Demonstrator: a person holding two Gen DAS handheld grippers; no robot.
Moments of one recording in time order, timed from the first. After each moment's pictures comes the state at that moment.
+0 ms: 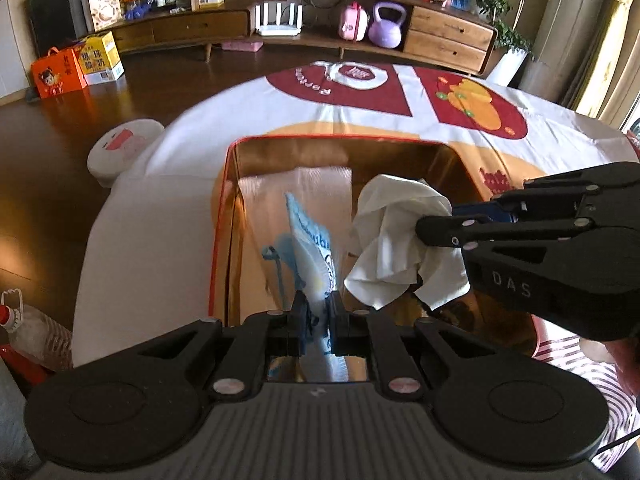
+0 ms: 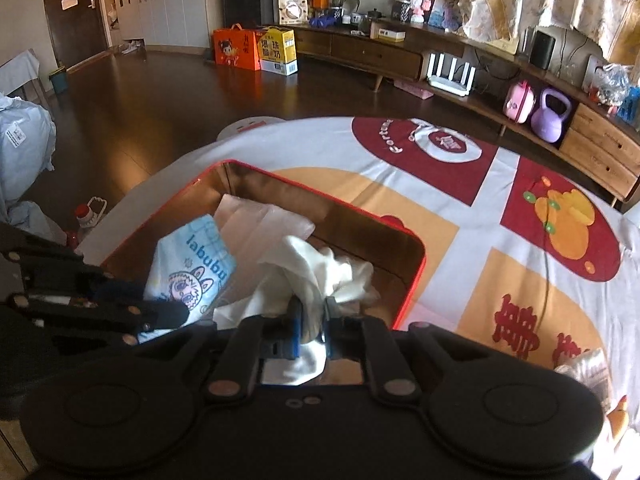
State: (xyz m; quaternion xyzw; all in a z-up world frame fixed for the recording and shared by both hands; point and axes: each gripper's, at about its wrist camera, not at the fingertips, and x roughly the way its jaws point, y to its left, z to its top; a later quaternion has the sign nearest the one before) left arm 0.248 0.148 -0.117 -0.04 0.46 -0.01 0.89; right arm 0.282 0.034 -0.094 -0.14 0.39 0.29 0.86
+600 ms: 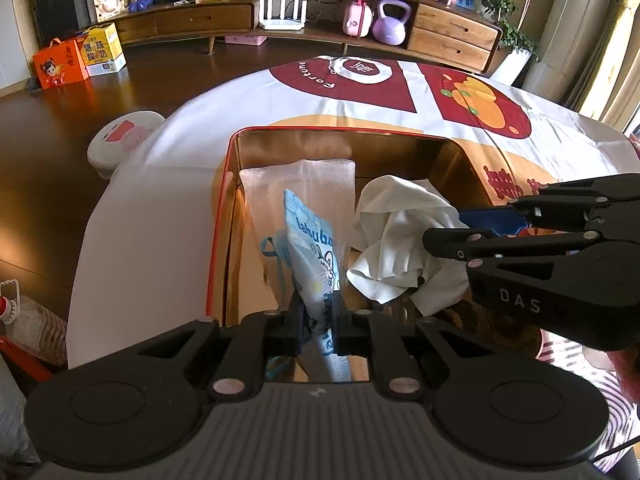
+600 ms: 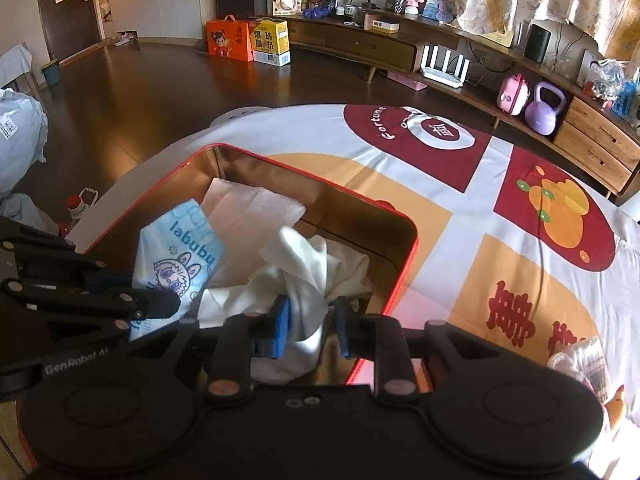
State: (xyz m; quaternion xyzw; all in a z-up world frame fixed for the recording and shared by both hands) left arm 0.247 0.150 -0.119 -0.05 0.47 -0.01 0.88; right arm 0.279 0.029 -0.098 -0.15 0.39 0.28 0.86
